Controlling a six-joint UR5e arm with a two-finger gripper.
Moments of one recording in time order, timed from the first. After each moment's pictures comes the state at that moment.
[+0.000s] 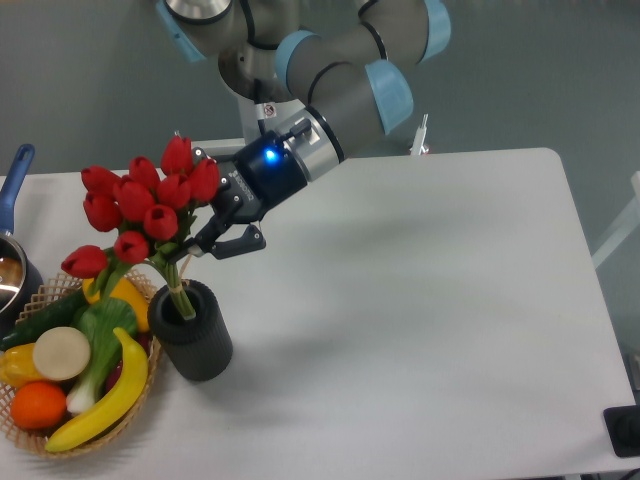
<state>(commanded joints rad) 2.54 -1.68 -1.91 -0.79 0.19 1.06</state>
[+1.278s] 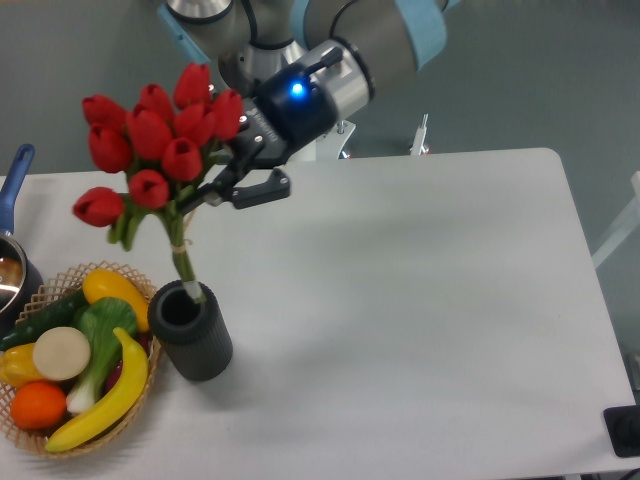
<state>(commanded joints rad) 2.64 -1.67 -1.73 -0.79 0.12 0.86</state>
